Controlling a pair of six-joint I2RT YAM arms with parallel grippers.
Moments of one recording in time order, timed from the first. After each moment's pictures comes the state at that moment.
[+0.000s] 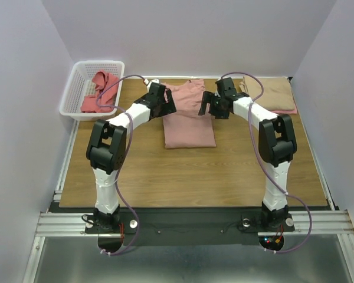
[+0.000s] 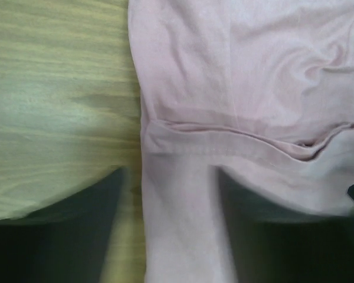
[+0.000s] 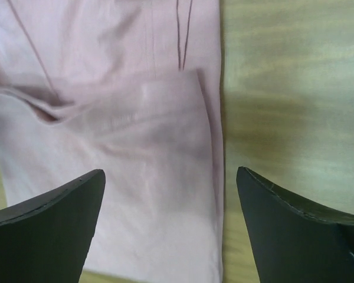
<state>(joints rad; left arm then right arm) -0.41 2.03 1.52 -0.25 -0.15 -0.57 0.32 2.12 1.68 -0.44 -0.13 0.46</state>
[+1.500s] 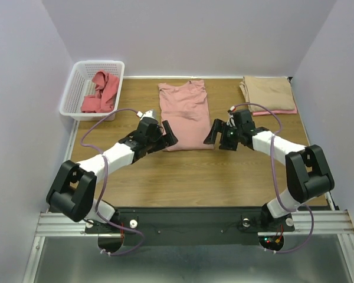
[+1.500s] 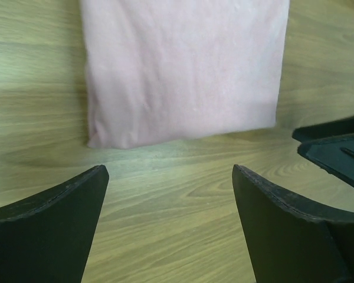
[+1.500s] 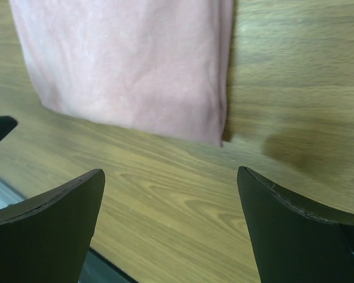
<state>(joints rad) -0.55 1.42 0.79 -0.06 0.02 -0.78 0.32 1.57 0.89 -0.18 -0.39 0.60</state>
